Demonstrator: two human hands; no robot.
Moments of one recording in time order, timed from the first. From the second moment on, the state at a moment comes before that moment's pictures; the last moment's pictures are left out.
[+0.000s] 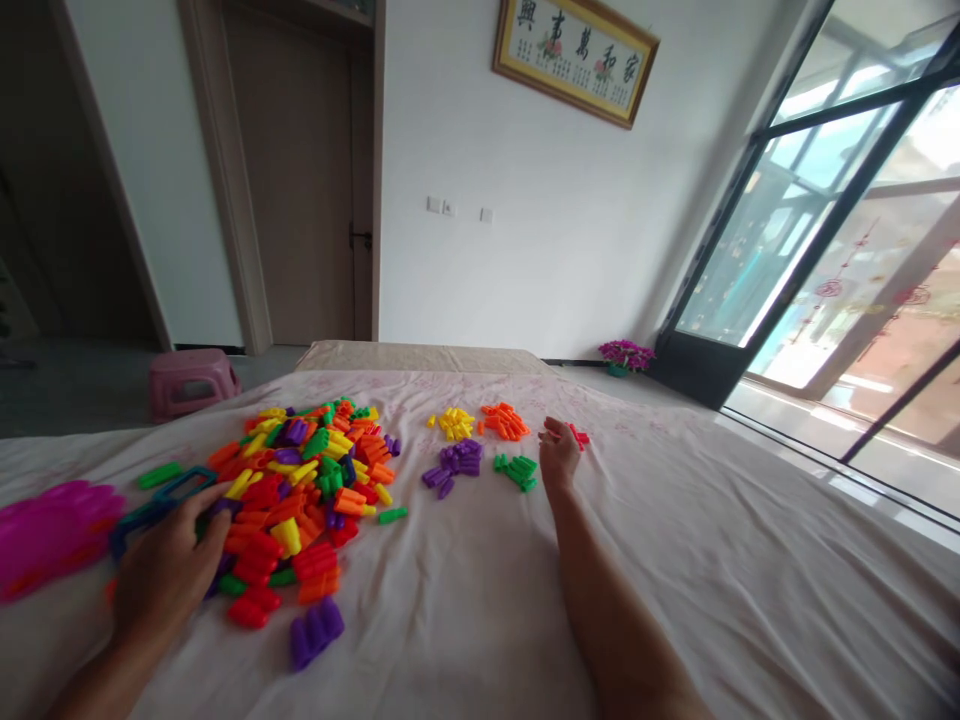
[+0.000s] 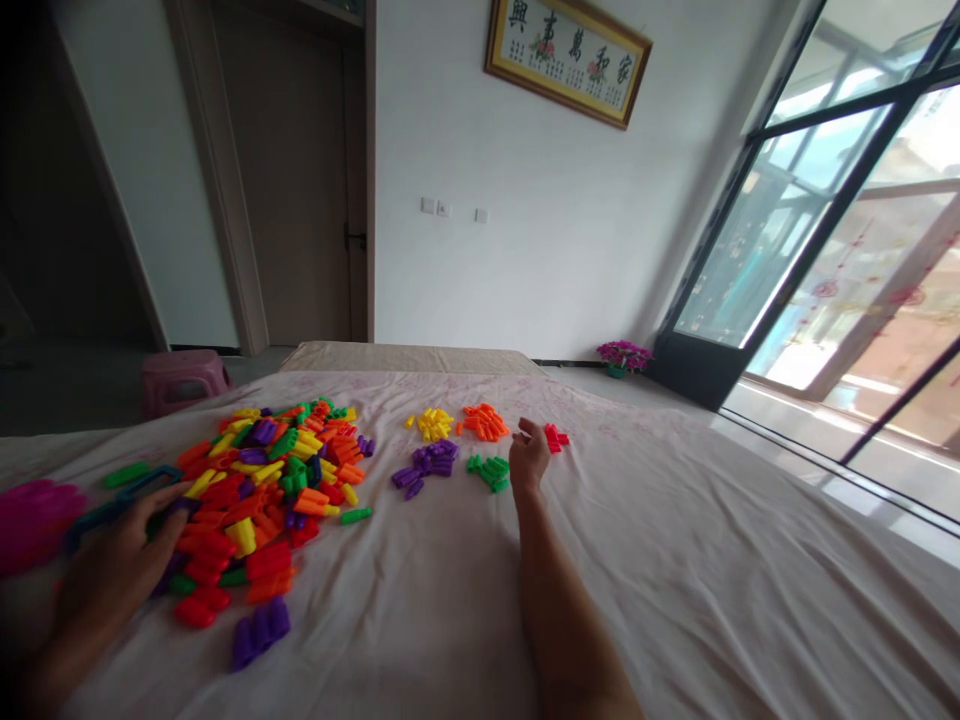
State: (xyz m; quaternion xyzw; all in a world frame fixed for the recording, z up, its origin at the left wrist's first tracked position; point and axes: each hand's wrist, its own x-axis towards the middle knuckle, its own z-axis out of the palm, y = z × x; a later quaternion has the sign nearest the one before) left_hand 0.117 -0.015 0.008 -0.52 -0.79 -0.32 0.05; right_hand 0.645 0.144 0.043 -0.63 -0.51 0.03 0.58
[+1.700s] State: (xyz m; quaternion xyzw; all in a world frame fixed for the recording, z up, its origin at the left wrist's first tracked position) left_hand 0.123 -0.018 0.013 -0.52 -0.78 -0.33 0.06; right_hand 0.599 0.117 0.035 -0.60 -0.78 0.01 0.20
